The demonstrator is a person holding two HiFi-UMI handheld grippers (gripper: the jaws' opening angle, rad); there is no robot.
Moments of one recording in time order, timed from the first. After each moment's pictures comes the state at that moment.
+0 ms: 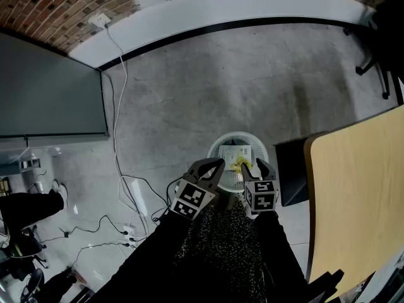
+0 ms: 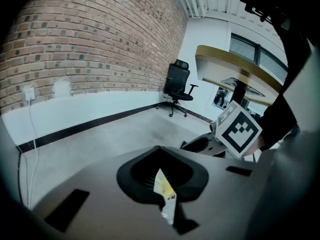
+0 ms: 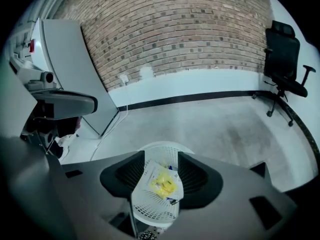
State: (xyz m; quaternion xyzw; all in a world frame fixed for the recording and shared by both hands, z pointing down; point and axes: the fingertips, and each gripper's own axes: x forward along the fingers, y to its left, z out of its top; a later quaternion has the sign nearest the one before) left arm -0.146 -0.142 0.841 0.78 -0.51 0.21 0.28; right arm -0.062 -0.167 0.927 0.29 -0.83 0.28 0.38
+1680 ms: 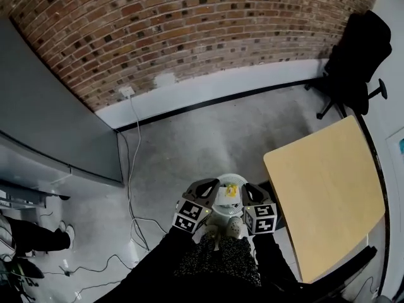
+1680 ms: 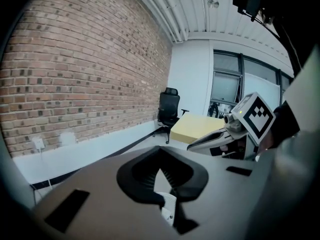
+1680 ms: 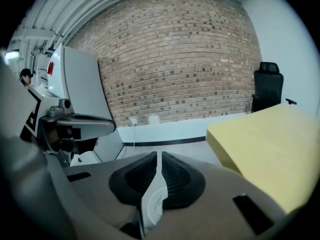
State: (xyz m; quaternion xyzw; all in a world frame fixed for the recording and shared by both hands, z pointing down) left arm -0.157 -0.125 0.566 0.82 -0.53 0.15 0.17; right arm -0.066 -0.151 0.607 0.35 -0.88 0.20 0.24
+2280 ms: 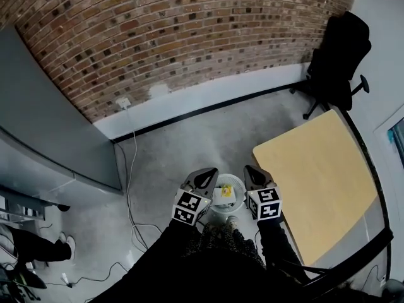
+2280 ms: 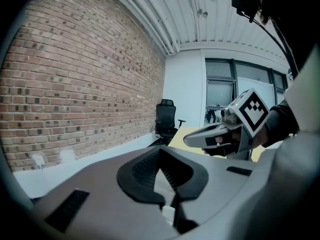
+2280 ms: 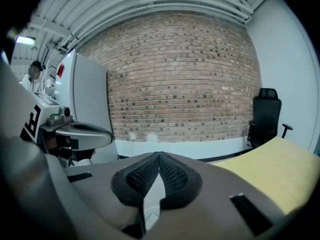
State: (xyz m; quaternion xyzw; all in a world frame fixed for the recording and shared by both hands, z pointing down) left arm -0.146 -0.115 0.476 0.83 -0.53 0.11 0.12; right arm -0.056 -0.159 0.494 0.37 -0.90 0.12 0.19
